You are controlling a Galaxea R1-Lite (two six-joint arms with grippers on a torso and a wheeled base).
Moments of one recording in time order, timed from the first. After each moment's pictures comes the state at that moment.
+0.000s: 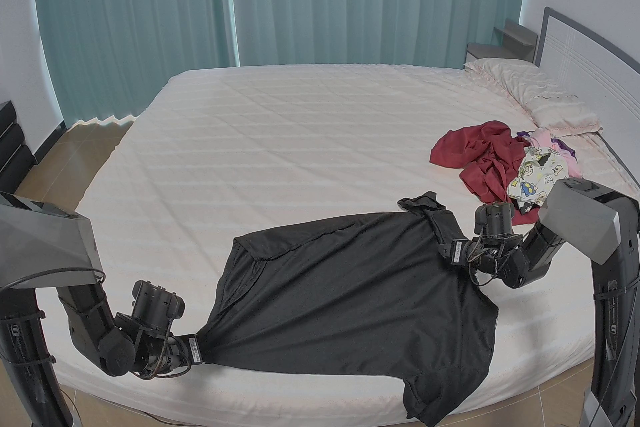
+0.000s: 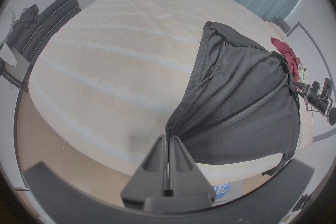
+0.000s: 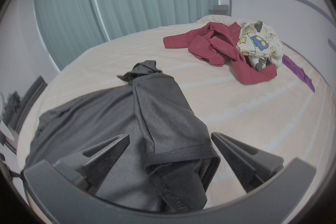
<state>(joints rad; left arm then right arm) -0.28 2.13 -0.32 -0.75 0.14 -0.54 0.17 2.47 -1.09 -0.76 -0.15 0.24</state>
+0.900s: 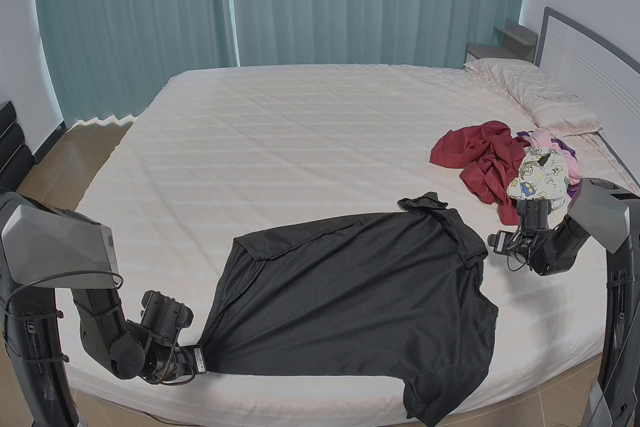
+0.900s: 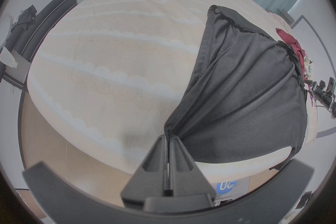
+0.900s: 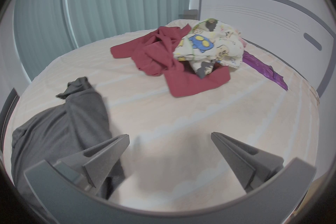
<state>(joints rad) -0.29 2.22 -0.33 -0.76 0.14 -0.53 -0.05 2.51 -1.13 -0.77 -0.23 0.20</state>
